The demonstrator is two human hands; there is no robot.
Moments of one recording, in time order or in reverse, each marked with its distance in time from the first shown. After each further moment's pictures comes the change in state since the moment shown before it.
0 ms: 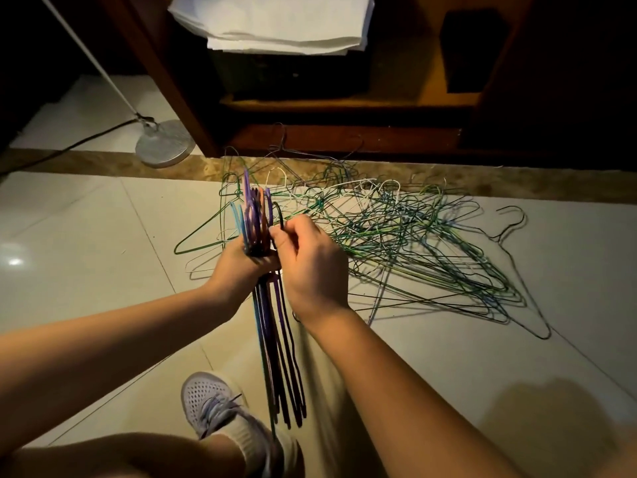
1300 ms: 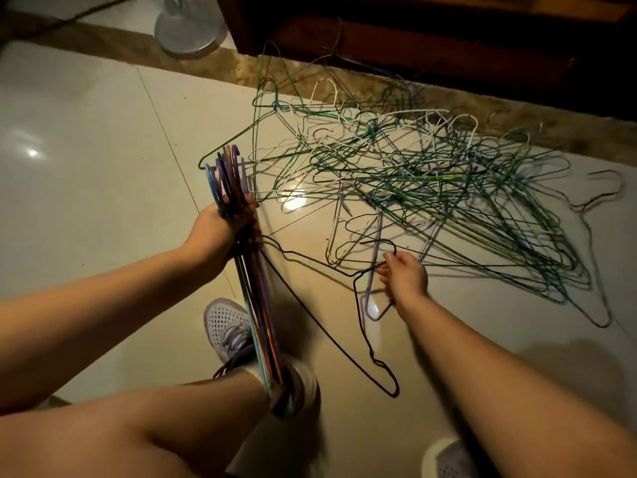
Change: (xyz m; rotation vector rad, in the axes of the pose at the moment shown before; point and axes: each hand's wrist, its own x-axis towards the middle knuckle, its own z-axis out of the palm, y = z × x) left_hand 0.007 -0.090 -0.080 -0.182 0.159 -0.301; right_hand -0.101 0.174 0.045 0.223 -0.303 1.217
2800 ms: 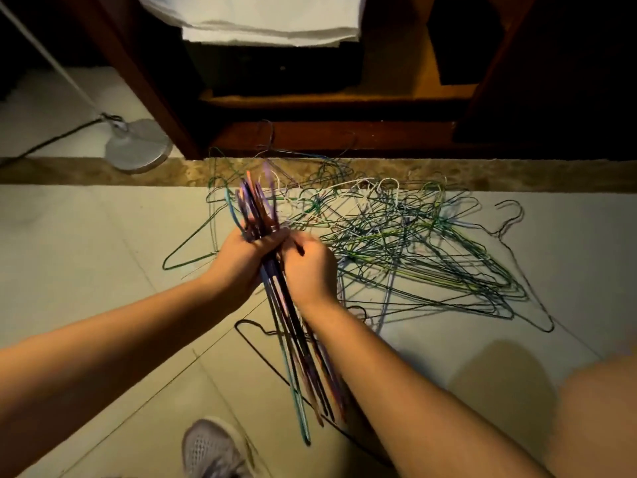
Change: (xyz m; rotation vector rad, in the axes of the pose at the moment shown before) left_hand 0.015 0.092 0.087 -0.146 -0.333 0.199; right_hand -0.099 -0.170 0.055 -0.088 0.000 -0.521
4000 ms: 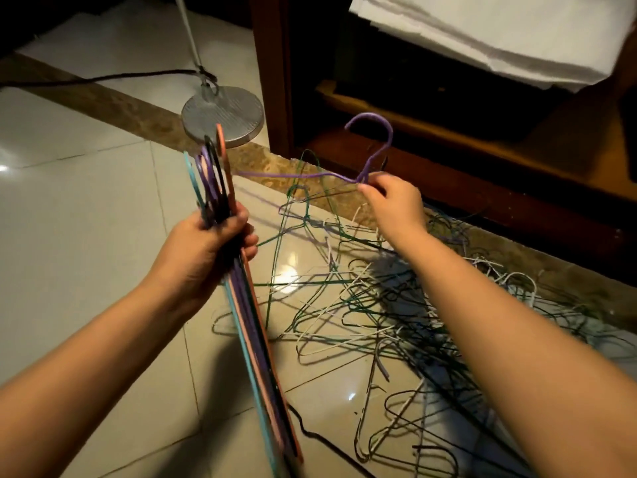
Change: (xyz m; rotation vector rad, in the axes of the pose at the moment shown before) left_hand 0.101 -0.006 -0.191 -0.311 0.308 0.157; right_hand 0.246 -0.008 0.129 -0.529 -0.182 -0.454
